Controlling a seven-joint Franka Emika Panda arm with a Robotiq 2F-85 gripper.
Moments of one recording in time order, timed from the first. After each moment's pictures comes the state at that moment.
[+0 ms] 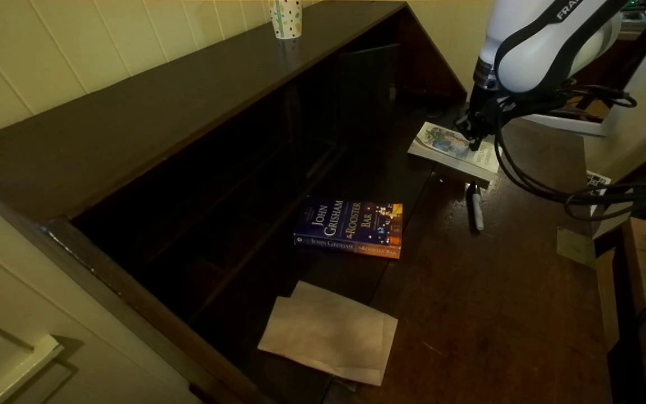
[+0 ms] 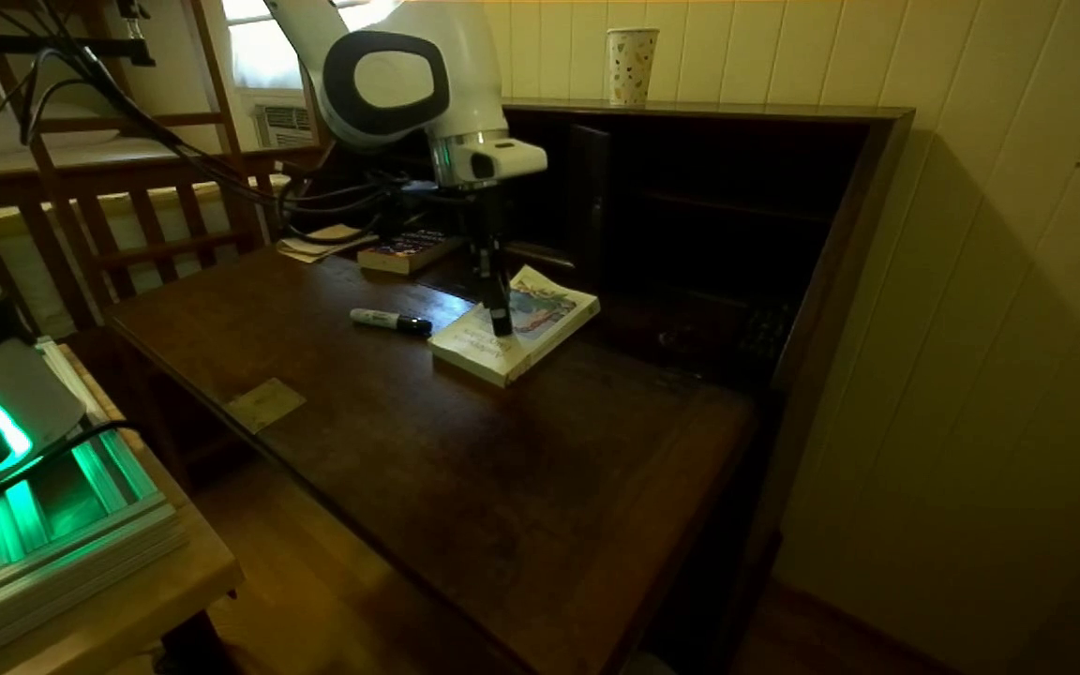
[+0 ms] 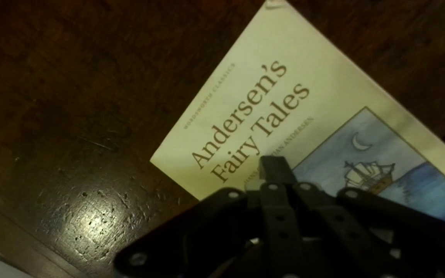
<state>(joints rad) -0.09 0.30 -0.46 -2.39 -0.11 2.77 0.48</state>
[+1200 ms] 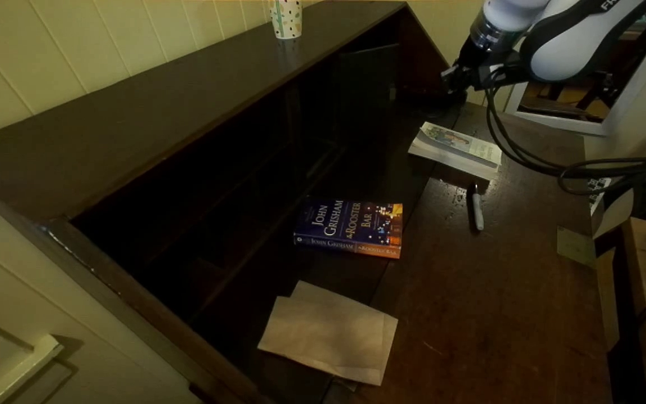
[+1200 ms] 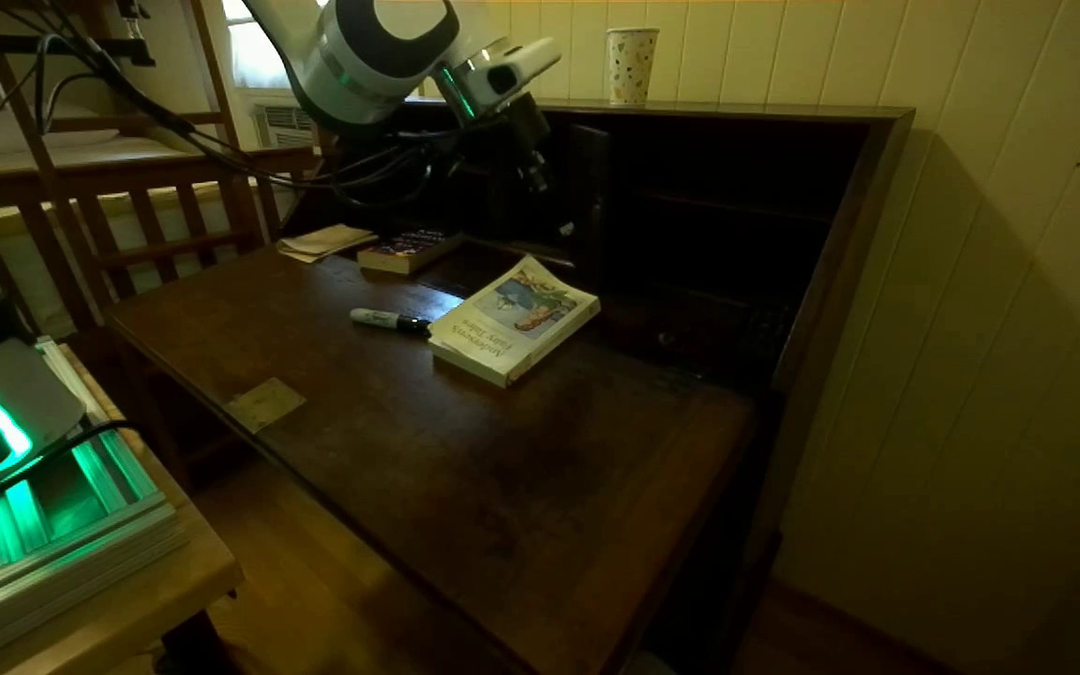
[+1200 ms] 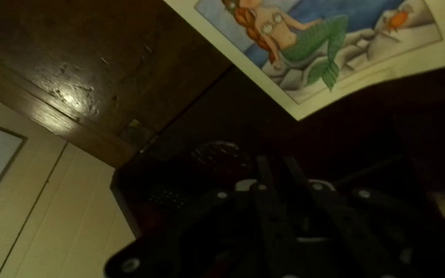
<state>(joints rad) 0.09 0.24 -0.69 -2.36 -0.51 3.08 0.78</state>
